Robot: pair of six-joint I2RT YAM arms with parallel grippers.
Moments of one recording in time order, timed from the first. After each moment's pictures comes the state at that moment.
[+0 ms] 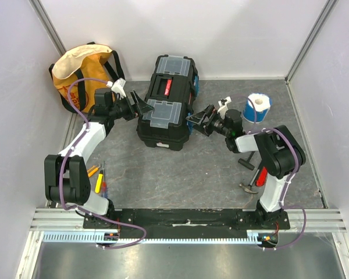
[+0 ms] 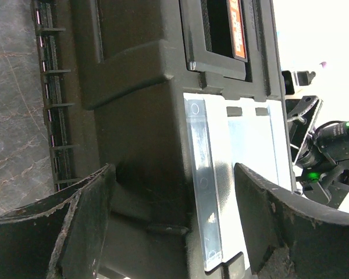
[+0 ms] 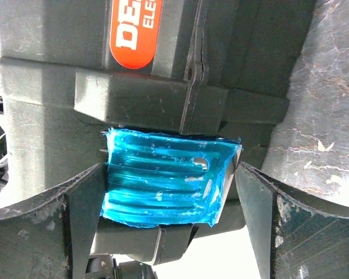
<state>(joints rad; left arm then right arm) -0.09 1.51 1.06 -0.04 0.63 -0.54 0.35 1.86 0.81 0.84 -0.51 1.08</state>
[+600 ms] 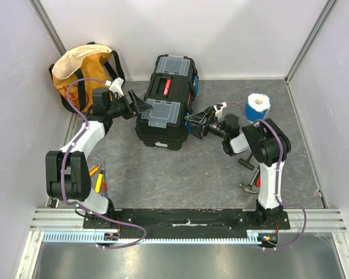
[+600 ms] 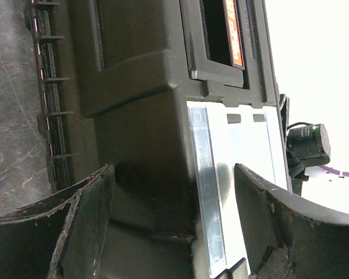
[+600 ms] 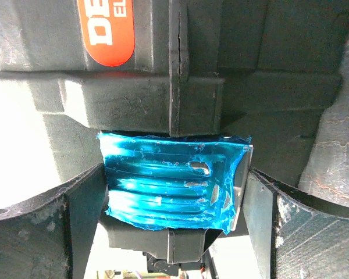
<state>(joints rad) -0.06 1.55 1.06 0.03 0.70 -0.57 0.35 2.08 0.83 1.22 -0.66 1.44</state>
